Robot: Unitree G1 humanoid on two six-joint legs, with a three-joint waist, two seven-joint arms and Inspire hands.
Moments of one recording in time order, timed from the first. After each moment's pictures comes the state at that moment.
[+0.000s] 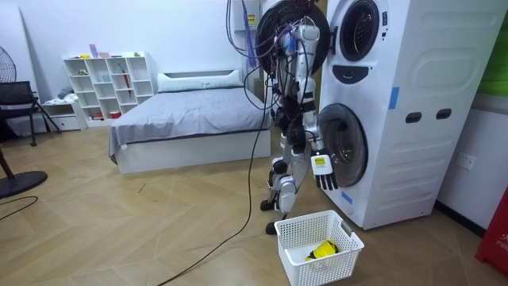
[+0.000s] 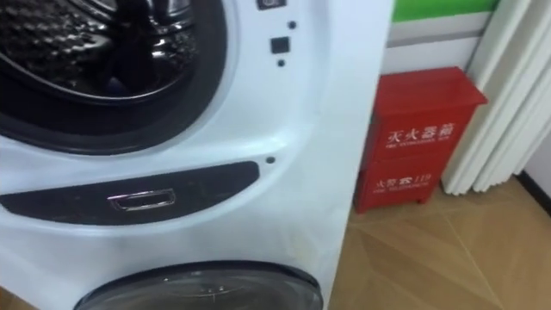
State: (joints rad) left arm 0.17 0.18 0.04 1.16 -0.16 -0.09 0.12; right arm 0.07 -0.21 -0.02 1.23 0.53 -0.06 -0.04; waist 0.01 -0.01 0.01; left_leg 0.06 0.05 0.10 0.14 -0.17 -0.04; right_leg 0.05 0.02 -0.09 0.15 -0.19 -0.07
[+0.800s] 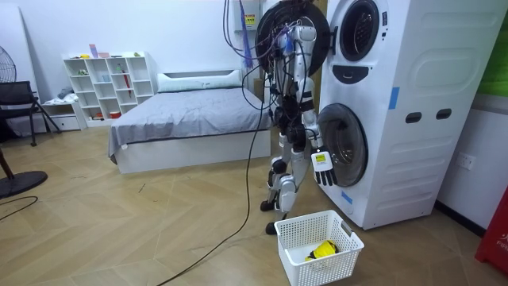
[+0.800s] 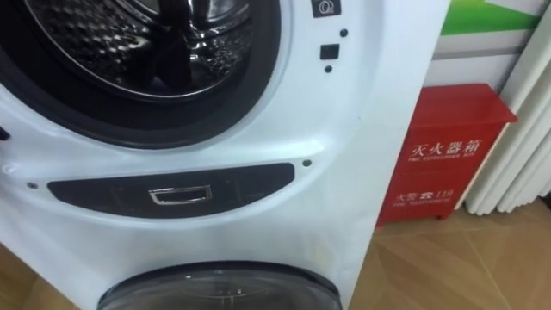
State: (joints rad) left arm 0.17 0.16 0.08 1.16 -0.07 -0.09 0.12; right arm 0.07 -0.19 -0.02 1.24 0.41 -0.06 -0.05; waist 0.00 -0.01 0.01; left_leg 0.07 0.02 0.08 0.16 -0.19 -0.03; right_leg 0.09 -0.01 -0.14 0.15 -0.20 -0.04
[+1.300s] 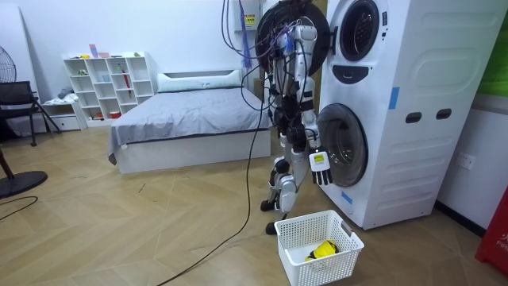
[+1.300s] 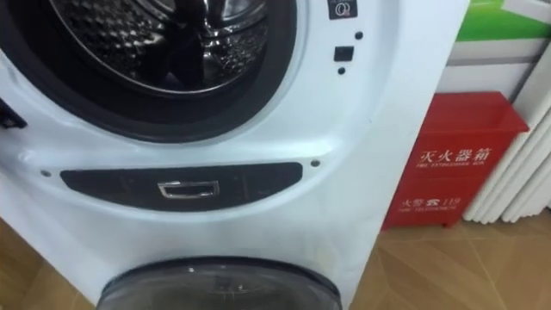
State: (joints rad) left arm 0.14 0.16 0.12 1.13 -0.07 -0.08 0.12; right arm 0.06 -0.20 0.02 1.27 0.25 -0.05 0.00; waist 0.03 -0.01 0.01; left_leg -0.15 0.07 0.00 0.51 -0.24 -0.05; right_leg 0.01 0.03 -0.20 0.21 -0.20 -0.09
